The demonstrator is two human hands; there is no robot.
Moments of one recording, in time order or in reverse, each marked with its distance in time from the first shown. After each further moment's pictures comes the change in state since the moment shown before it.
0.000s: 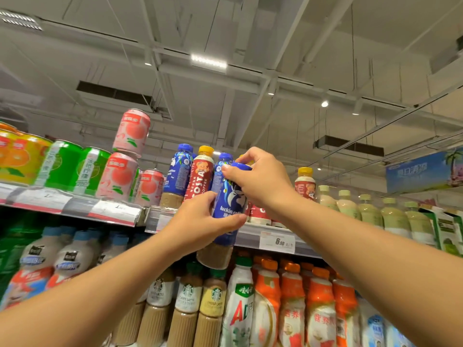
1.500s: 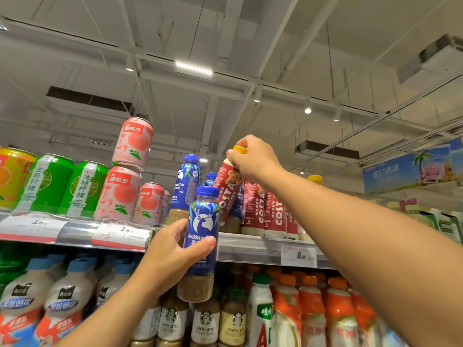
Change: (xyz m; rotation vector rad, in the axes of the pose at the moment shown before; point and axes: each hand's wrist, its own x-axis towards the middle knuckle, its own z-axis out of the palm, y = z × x) left_hand 0.001 -0.096 -0.042 -0.318 0.033 0.046; right_hand 0.096 -0.009 0.044 -0.205 0.071 0.001
